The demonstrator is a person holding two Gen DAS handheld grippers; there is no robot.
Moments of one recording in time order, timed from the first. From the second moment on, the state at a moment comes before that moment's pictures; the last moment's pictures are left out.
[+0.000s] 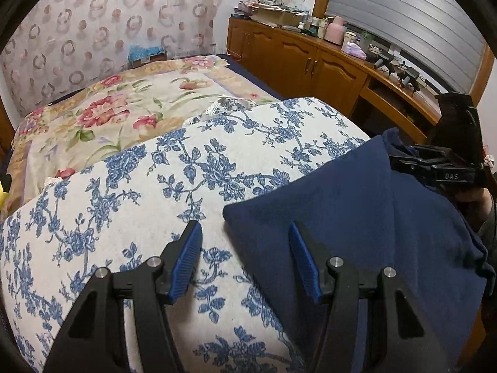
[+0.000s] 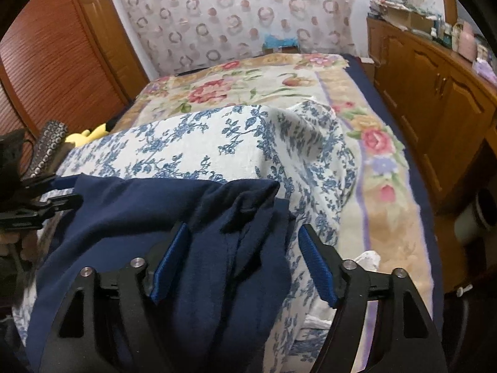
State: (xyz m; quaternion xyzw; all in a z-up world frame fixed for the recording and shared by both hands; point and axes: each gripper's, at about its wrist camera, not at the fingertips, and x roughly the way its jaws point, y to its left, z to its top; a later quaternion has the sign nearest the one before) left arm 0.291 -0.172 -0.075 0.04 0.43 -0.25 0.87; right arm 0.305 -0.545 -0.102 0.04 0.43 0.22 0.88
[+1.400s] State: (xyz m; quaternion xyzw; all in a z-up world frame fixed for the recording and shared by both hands) left arm 0.086 -0.062 0.169 -0.01 0.13 -0.28 0.95; right arm 0.093 -0.463 0.150 -0.08 0.10 0.23 0.96
